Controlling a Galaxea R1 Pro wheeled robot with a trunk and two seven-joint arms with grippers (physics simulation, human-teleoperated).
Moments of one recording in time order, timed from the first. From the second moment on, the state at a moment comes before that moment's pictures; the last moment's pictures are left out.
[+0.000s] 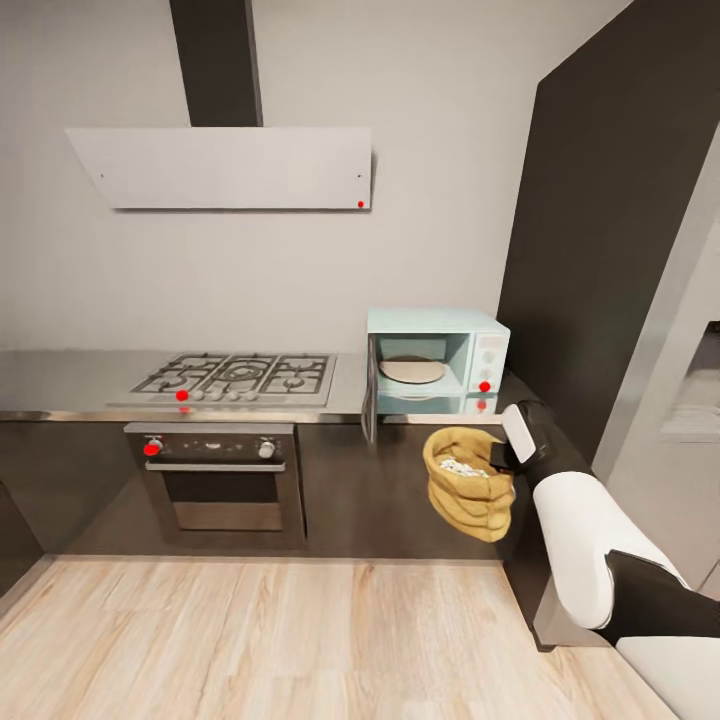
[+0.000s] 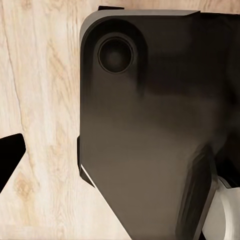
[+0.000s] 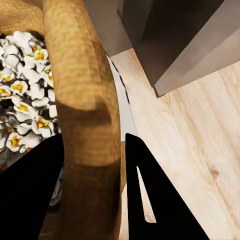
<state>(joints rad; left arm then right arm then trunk) 0.00 0.00 0.02 -0.03 0.04 -0.02 0.01 -1.09 0.01 -0.29 -0.61 -0.18 1.05 -0.56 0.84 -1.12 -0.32</state>
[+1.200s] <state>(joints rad) 0.00 0.00 0.02 -0.03 0.04 -0.03 0.01 -1.13 0.00 -0.31 -0.76 -0.19 1.05 -0.56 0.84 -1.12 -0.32</state>
